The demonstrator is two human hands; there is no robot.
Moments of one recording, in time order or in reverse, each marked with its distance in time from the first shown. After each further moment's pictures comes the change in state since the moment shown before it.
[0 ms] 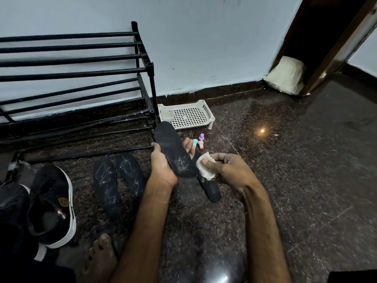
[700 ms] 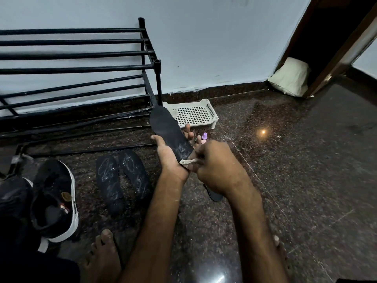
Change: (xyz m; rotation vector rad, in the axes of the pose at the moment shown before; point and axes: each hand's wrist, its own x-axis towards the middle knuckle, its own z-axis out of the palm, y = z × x) left_hand -0.008 -0.009 0.023 -0.035 -0.080 0.196; right_hand -0.030 -0.039 0.060 -1.040 0.091 -0.333
